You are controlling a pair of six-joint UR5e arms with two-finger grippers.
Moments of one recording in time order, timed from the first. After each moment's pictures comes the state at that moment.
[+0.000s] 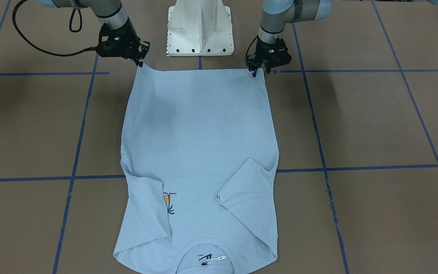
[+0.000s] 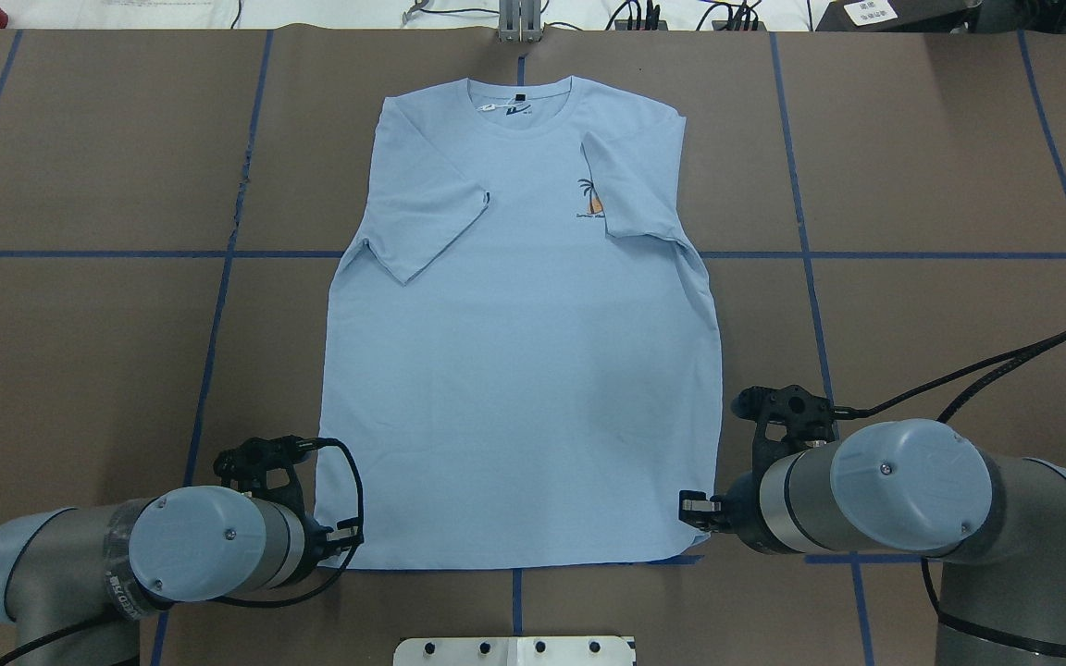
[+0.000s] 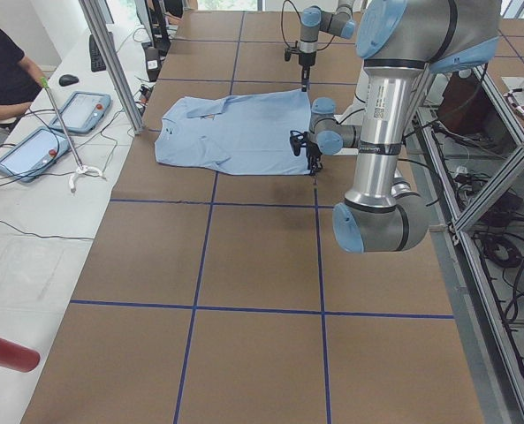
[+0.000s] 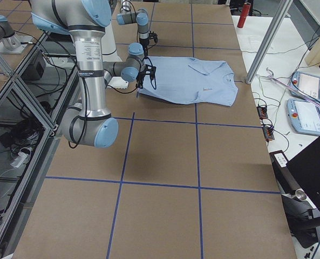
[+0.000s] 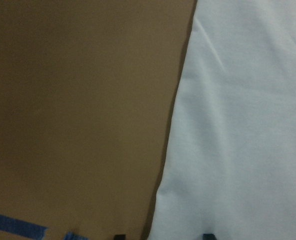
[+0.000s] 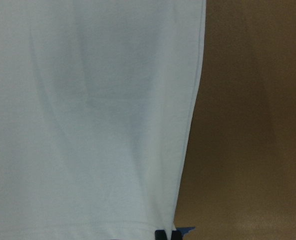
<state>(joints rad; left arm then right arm) -0.20 -1.78 -2.01 -1.71 -1.67 -1.68 0.29 -1.45 2.17 -1.39 1.79 1.53</state>
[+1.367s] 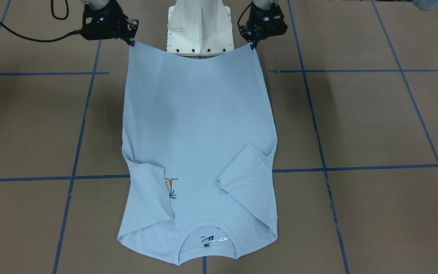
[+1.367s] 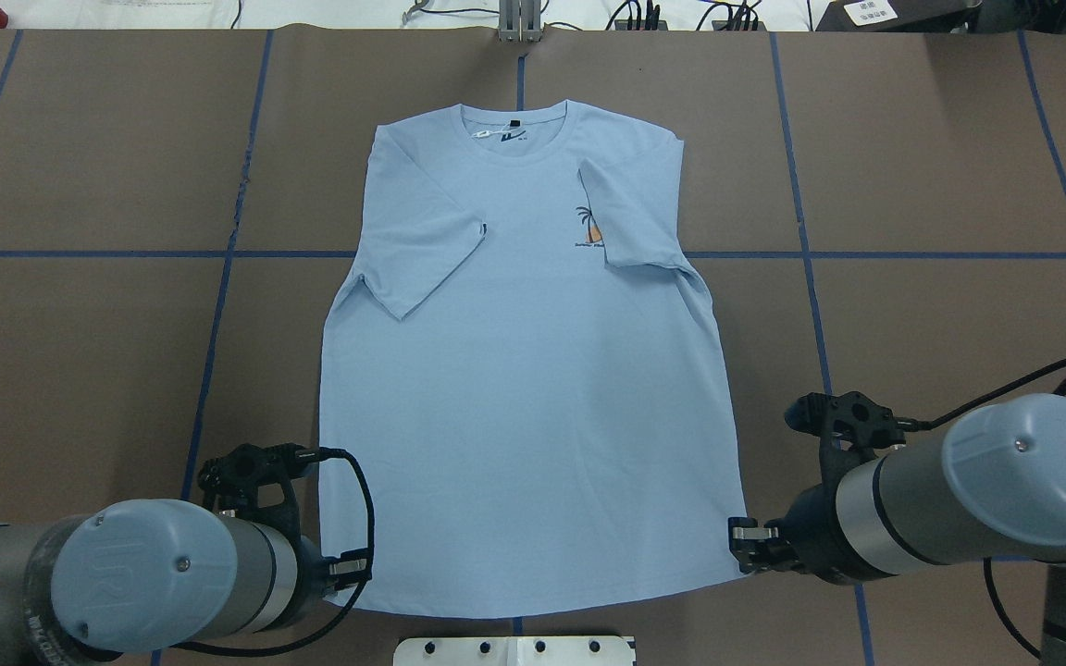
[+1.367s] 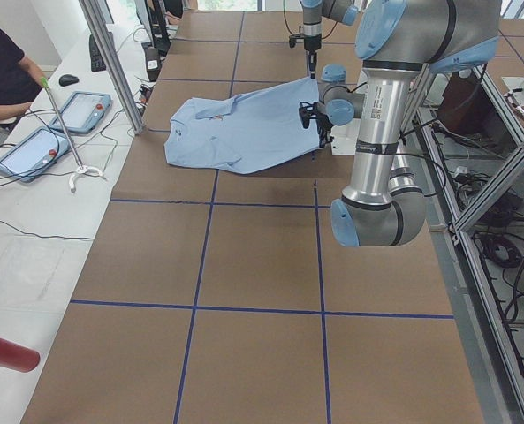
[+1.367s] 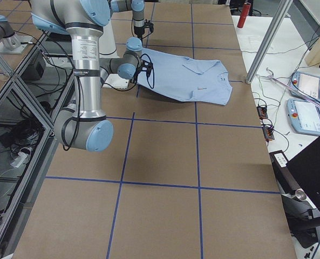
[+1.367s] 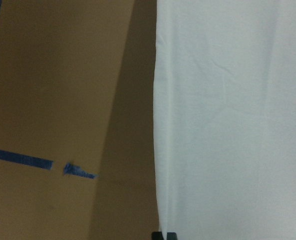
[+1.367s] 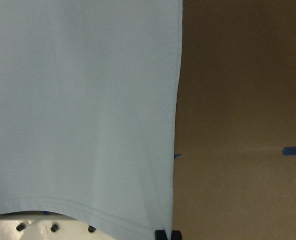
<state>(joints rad) -0.15 -1.85 -2.28 -1.43 -1.70 -1.67 0.32 -1.57 2.35 -1.39 1.99 1.53</state>
